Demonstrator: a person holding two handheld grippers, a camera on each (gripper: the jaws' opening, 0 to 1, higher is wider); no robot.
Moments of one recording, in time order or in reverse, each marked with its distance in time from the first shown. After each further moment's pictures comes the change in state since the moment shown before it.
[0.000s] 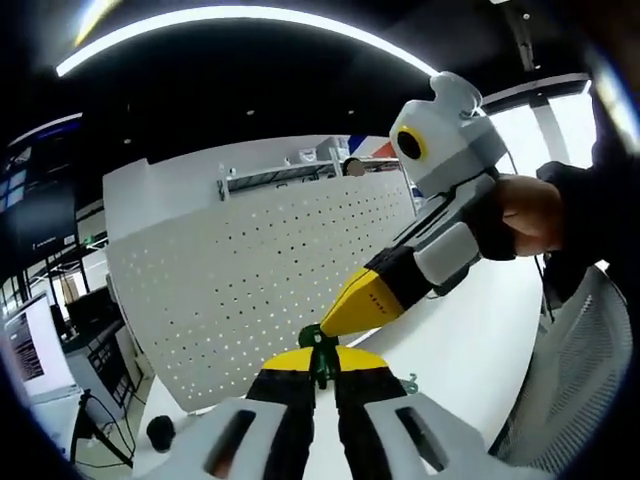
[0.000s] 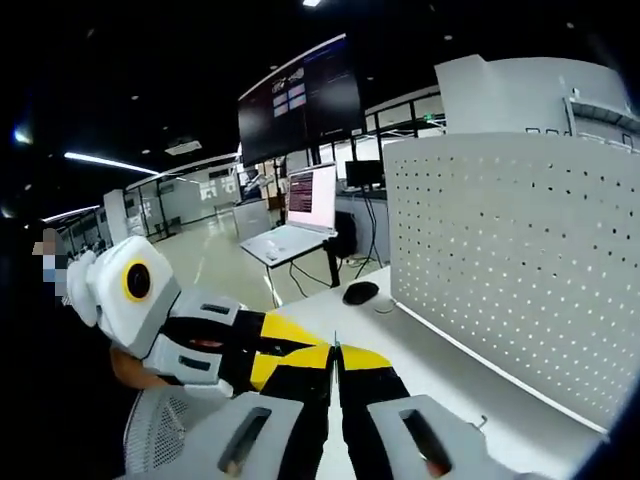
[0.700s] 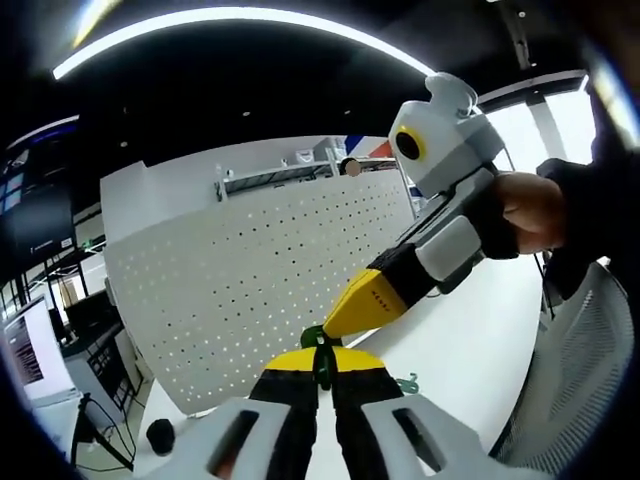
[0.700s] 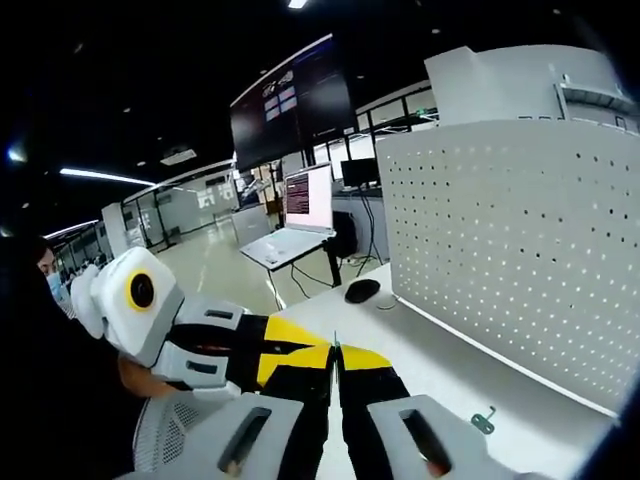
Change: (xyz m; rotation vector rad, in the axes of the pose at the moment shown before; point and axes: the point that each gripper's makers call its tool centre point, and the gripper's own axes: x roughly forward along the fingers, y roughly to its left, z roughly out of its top) left arm 0.004 -0.001 -0.001 0.012 -0.005 -0.011; right arm -0.002 -0.004 -0.001 0.061 -0.009 -0.001
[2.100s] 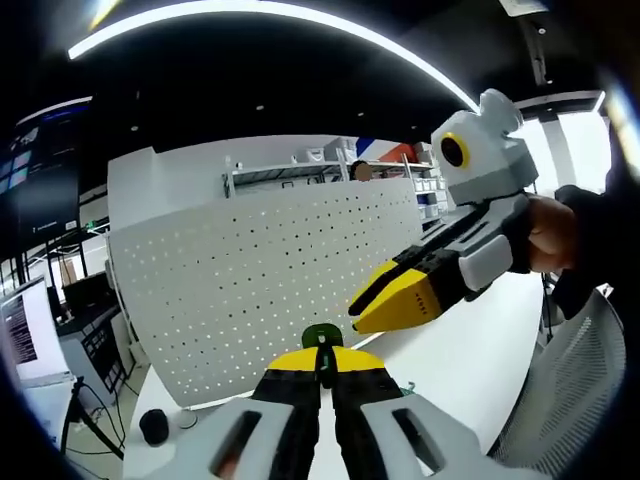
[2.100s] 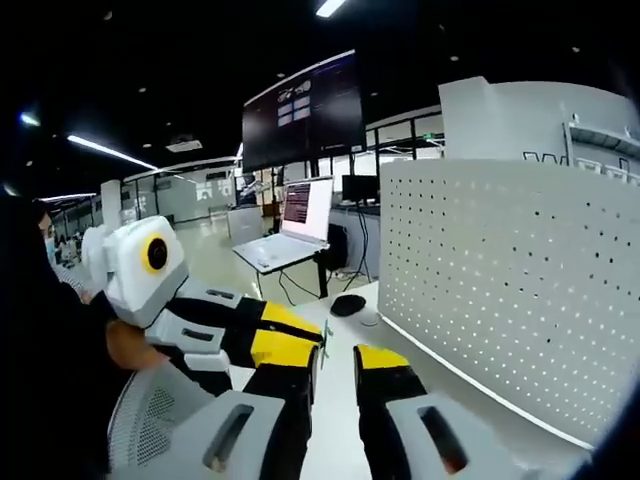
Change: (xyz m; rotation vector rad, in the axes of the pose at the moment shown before) left arm -0.002 0.016 0.007 -0.099 0.004 0.017; right arm -0.016 -0.004 0.009 -0.159 -0.060 -0.061
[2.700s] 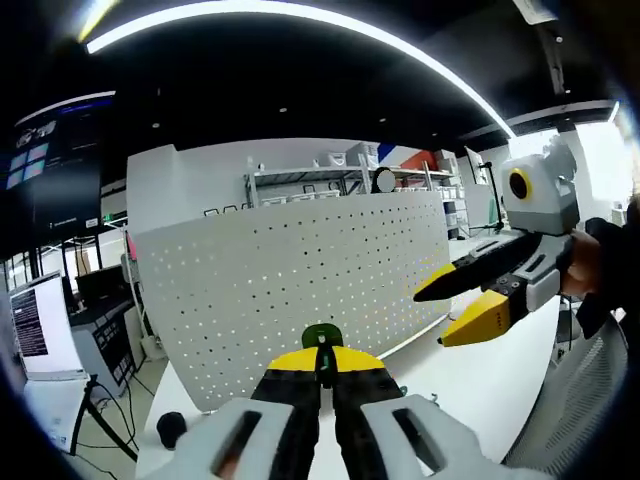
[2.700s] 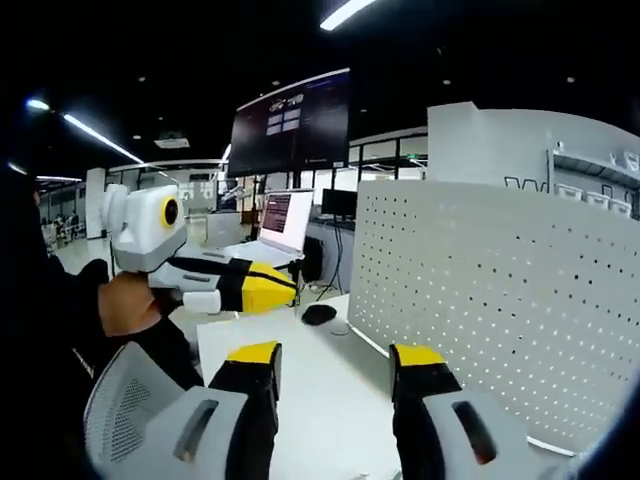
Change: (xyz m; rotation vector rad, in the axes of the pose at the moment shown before) left arm 0.000 0.045 0.021 -0.033 -0.021 0.080; right arm -0.020 -0.021 0.002 -0.046 -0.068 -0.109
